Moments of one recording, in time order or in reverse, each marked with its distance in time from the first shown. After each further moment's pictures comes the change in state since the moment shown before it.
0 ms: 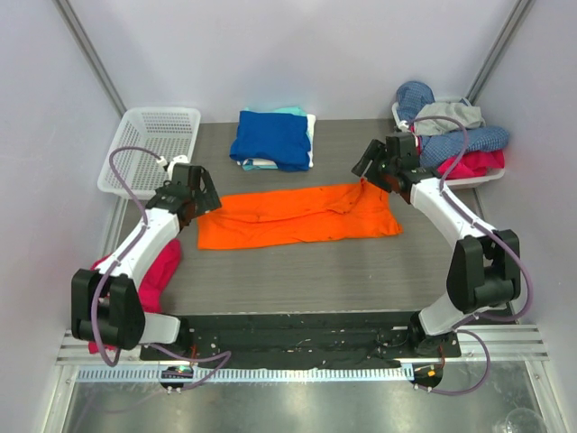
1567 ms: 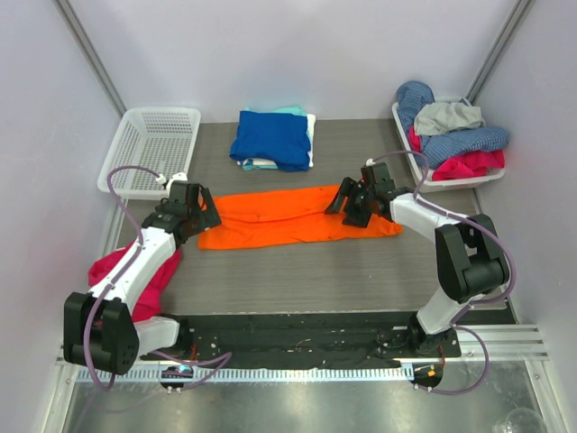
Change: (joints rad) left arm -0.011 -0.168 -0.177 -0.030 0.064 -0.035; right arm 0.112 0.072 -0.216 0.057 -0.281 0.090
